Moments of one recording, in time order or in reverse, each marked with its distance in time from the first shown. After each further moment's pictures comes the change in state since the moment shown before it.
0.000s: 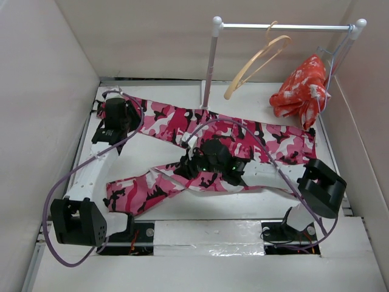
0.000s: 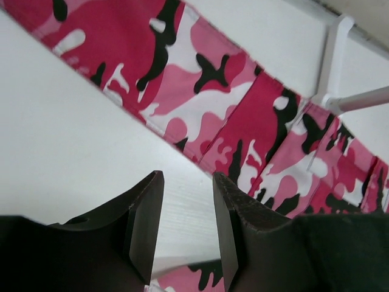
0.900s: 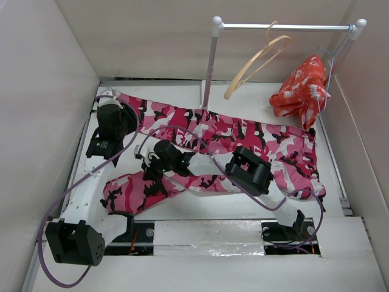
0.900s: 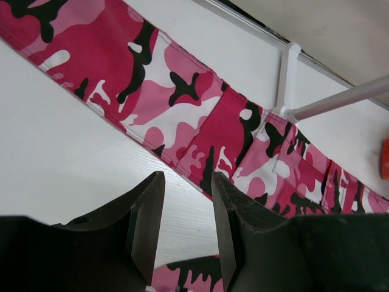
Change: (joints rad) left arm 0.000 -0.162 -0.090 0.041 0.024 -0.042; right arm 0.078 0.737 0.686 -0.209 -0.216 -0.230
